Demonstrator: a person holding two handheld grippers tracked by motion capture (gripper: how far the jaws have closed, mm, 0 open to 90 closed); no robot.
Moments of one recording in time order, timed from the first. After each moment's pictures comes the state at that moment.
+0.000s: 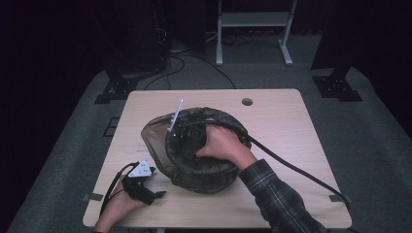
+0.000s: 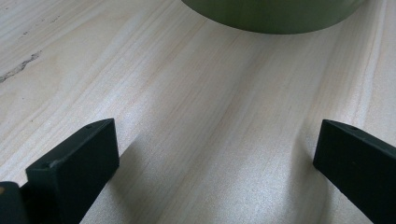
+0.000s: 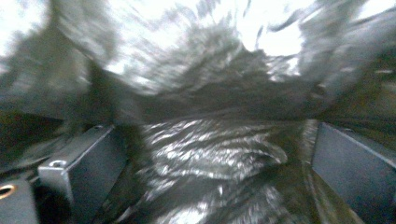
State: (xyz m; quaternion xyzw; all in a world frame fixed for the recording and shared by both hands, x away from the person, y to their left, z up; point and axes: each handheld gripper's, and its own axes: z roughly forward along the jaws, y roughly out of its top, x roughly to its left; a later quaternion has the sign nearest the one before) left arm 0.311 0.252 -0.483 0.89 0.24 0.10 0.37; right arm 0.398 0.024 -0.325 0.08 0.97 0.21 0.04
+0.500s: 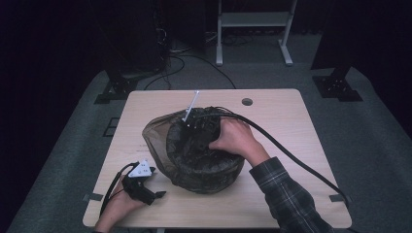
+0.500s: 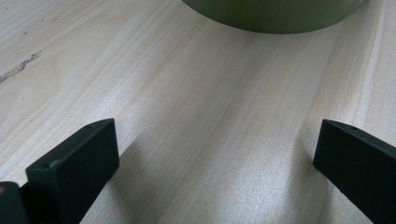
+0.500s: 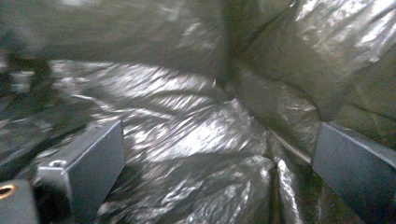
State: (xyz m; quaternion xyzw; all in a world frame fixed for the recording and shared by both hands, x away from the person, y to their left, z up) left arm 0.311 0.252 -0.483 0.89 0.24 0.10 0.37; right arm 0.413 -0.011 -0.318 0.14 0.97 0.18 0.08
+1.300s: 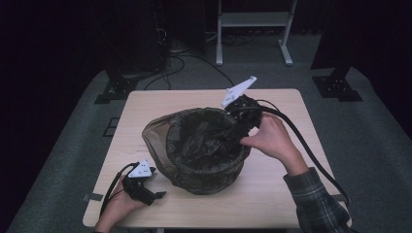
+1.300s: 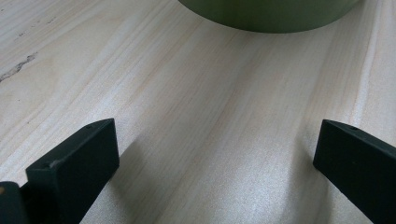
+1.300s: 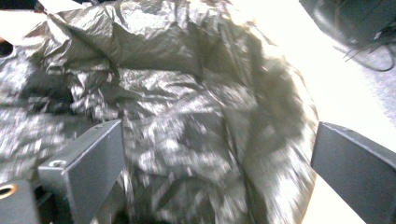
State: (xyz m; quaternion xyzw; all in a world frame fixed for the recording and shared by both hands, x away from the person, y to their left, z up) left arm 0.311 0.252 -0.483 0.89 0.23 0.10 0.37; right arm 0.374 -0.115 -0.258 0.15 0.91 0.36 0.11
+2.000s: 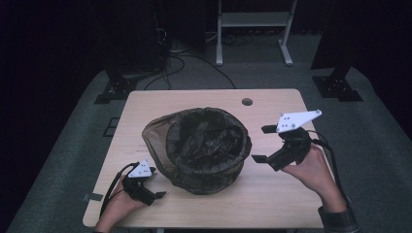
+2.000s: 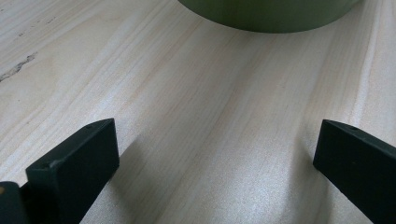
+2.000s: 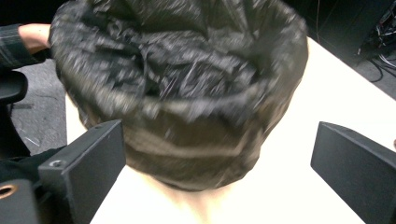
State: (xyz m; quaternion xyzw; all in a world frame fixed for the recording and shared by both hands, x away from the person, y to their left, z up) left arm 0.311 0.252 -0.483 0.89 0.23 0.10 0.37; right arm 0.314 -0.216 -0.306 0.19 0.86 0.46 0.11
